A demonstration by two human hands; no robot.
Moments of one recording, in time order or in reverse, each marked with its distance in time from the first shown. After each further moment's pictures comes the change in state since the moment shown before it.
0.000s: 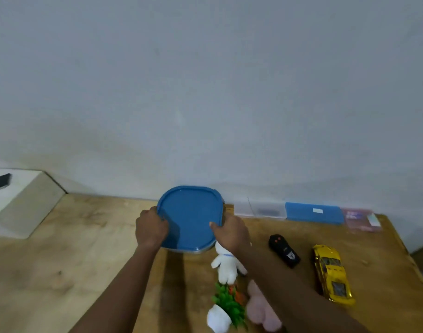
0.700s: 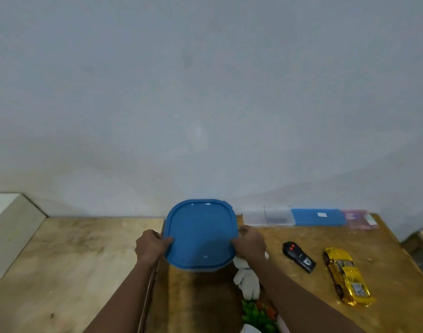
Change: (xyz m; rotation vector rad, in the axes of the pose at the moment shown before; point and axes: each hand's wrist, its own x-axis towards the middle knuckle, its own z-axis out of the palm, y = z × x) left_hand 0.057 -0.054 -0.006 -0.290 -0.240 -0.117; right_hand 0.013 -0.023 0.033 0.137 0.174 0.359
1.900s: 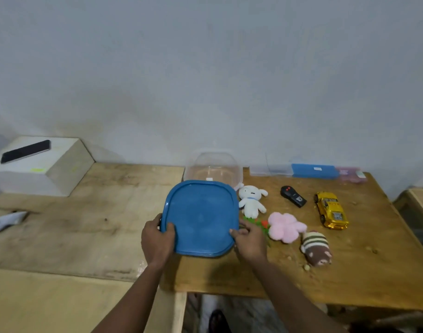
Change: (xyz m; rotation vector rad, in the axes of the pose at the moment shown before) left_hand -0.213 -0.130 -0.013 -0.265 0.335 0.210; right_hand -0.195 0.110 0.025 0.311 -0.051 -0.089
